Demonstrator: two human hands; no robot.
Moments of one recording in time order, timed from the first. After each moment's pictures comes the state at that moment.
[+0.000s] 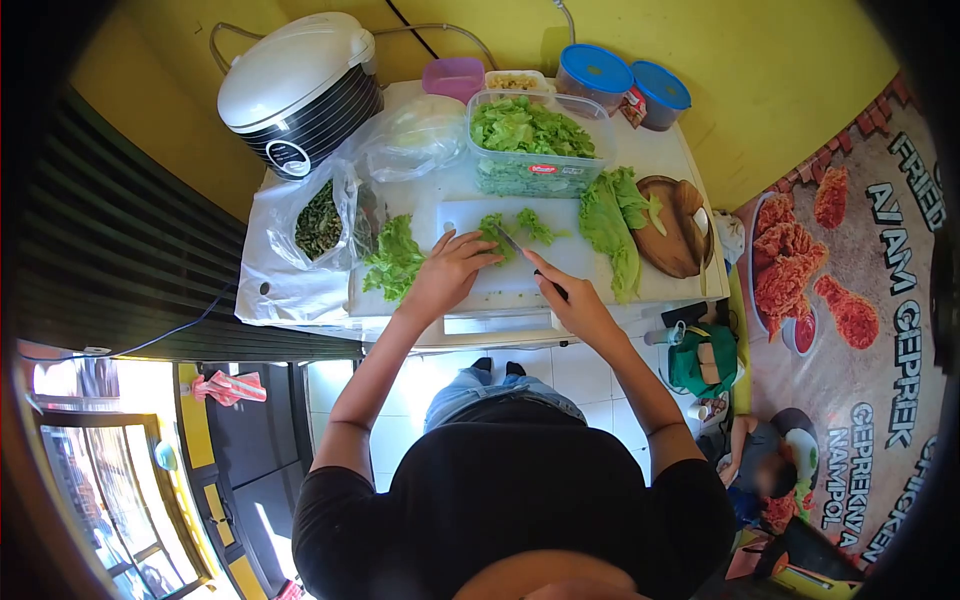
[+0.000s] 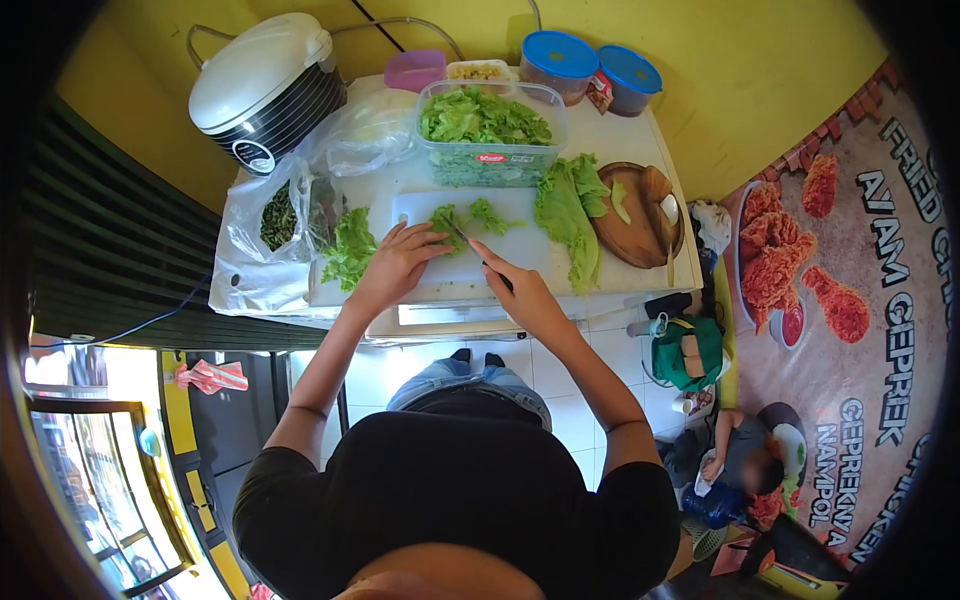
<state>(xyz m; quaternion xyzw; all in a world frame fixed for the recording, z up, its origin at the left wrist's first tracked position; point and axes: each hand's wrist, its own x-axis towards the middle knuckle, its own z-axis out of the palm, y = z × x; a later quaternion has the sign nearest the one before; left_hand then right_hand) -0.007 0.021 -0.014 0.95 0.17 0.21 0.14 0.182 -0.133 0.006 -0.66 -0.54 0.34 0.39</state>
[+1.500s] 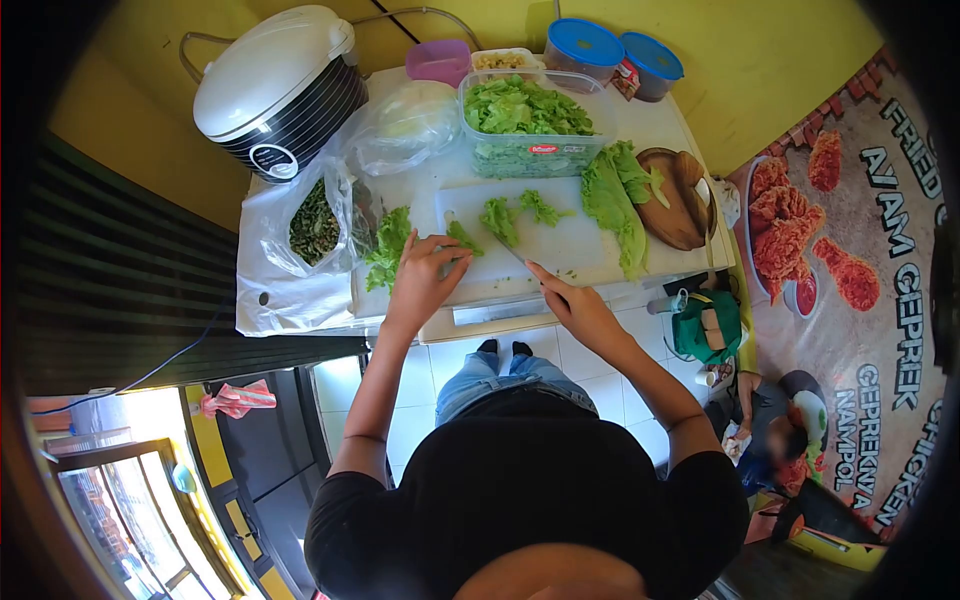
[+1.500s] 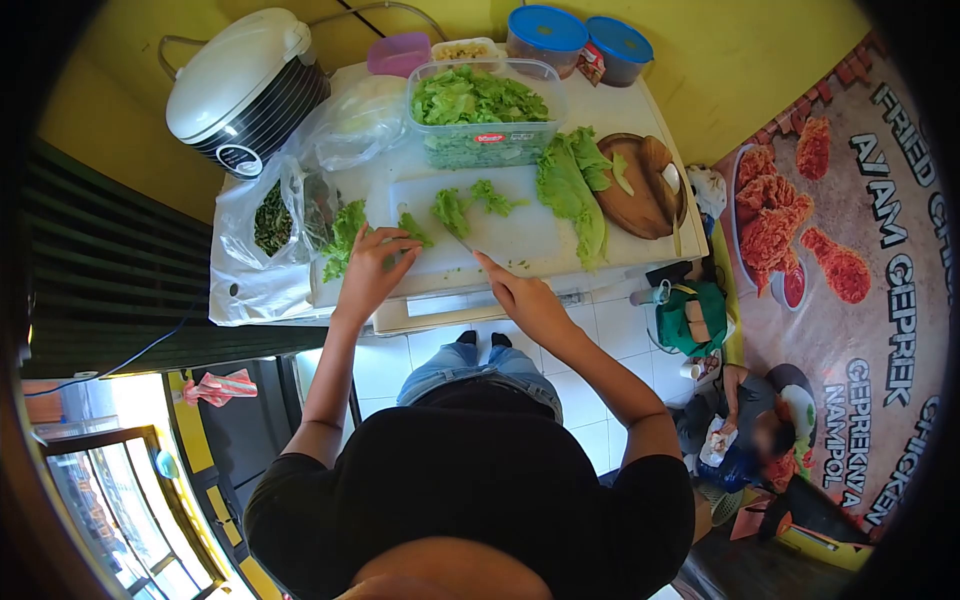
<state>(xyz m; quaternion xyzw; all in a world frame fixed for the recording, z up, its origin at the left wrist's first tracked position) -0.042 0.022 -0.010 0.90 0.28 0.24 0.23 0.159 -0.153 -0.004 -0.73 -0.56 0.29 0.27</state>
